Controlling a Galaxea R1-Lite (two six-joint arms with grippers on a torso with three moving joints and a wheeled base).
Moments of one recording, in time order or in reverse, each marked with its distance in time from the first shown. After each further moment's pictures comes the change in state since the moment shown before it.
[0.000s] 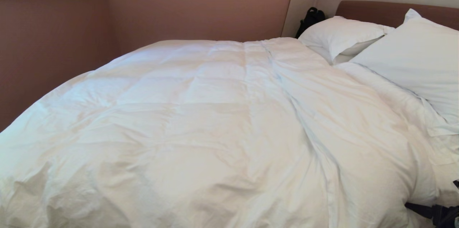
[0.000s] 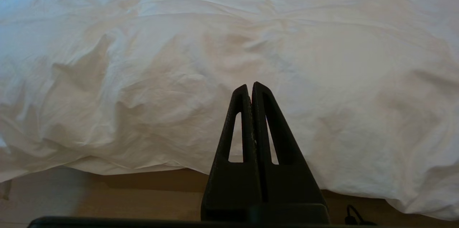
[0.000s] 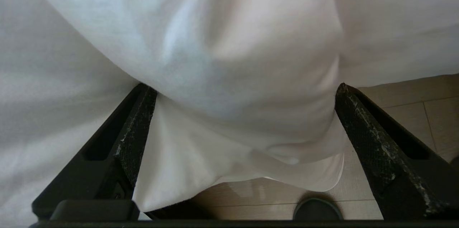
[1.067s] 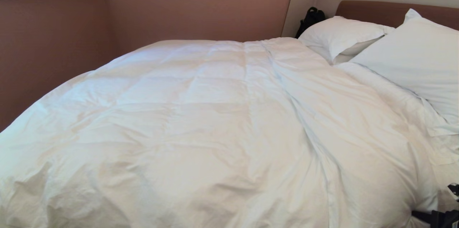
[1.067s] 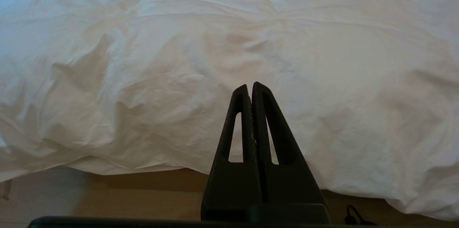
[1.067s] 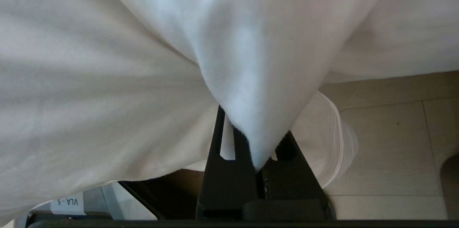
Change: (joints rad) left arm 0.000 0.000 0.000 0.000 0.000 0.000; right arm 0.002 0.010 0.040 -0.003 -0.006 -0.080
